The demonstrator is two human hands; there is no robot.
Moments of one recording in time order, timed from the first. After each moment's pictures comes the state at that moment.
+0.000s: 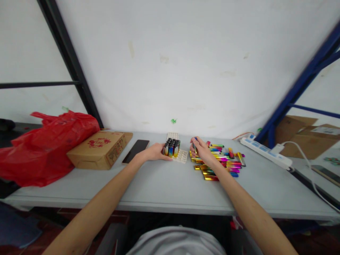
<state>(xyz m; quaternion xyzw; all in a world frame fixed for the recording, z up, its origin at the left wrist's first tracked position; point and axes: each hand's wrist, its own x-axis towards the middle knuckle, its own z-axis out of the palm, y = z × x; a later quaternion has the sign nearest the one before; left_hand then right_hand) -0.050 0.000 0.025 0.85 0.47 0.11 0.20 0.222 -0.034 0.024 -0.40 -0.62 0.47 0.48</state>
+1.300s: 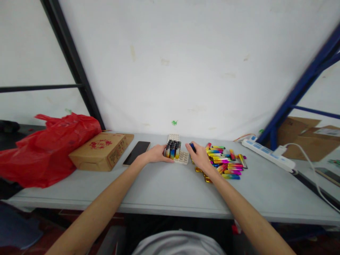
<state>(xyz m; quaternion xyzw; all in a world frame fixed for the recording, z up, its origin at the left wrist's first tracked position) -0.047 -0.005 0.028 0.85 0.47 0.12 0.21 0.204 -0.049 0.026 -0.51 -0.74 0.10 0.42</state>
